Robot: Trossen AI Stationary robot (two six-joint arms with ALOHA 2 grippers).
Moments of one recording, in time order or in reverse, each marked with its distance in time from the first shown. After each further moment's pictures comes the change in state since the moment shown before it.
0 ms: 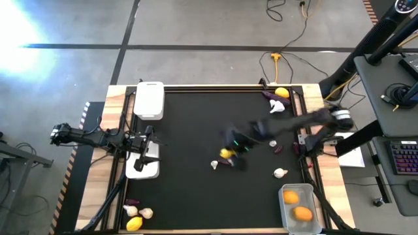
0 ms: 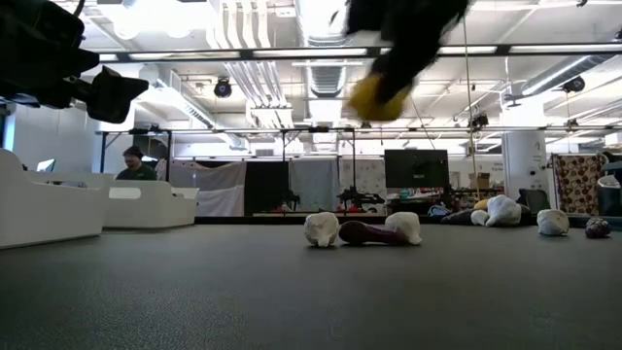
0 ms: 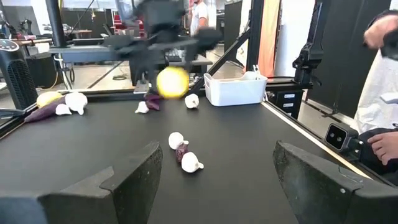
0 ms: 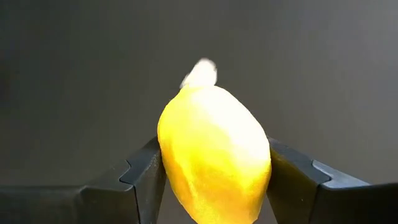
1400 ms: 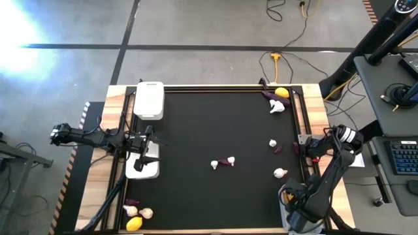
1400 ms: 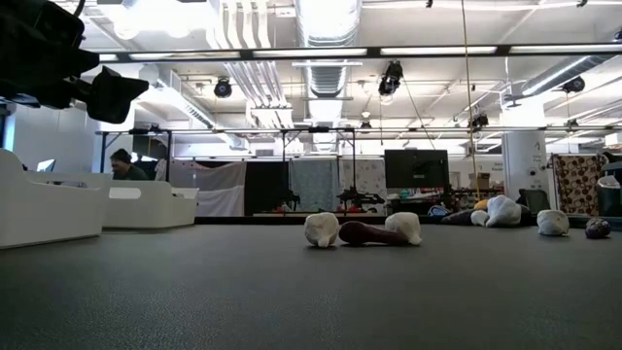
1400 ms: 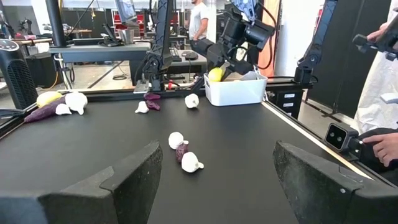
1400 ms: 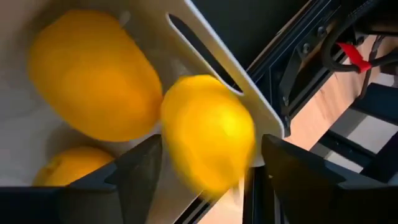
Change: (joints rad) left arm 0.000 0.000 0.000 0.000 0.000 0.000; right arm 0.893 0.139 -0.098 -0.624 -0.206 1.591
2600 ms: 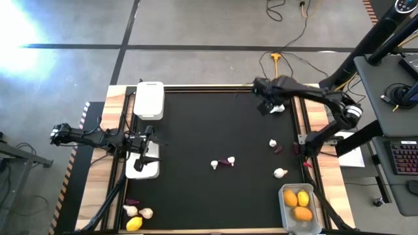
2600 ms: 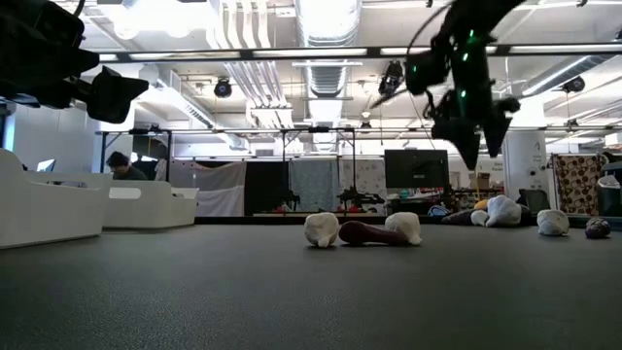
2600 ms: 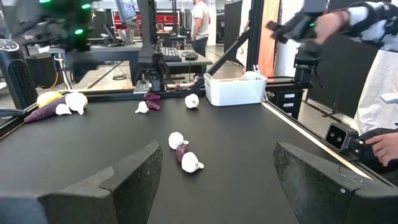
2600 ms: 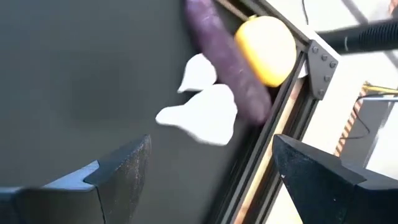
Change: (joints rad) left arm 0.000 0.000 0.000 0.000 0.000 0.000; right arm -1.717 -0.205 -0.043 0.235 0.632 -1.362
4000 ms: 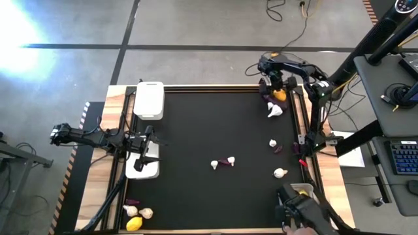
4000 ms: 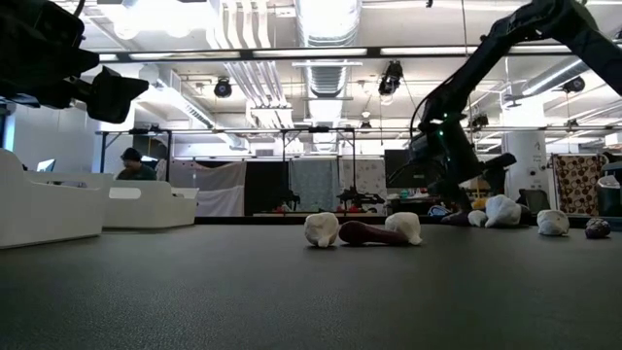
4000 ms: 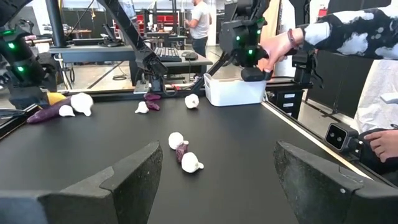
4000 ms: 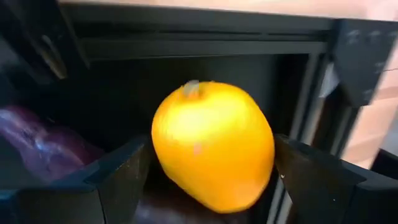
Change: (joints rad) left arm 0.000 0.000 0.000 0.000 0.000 0.000; right arm -0.407 0.525 0.325 -0.038 -0.133 0.098
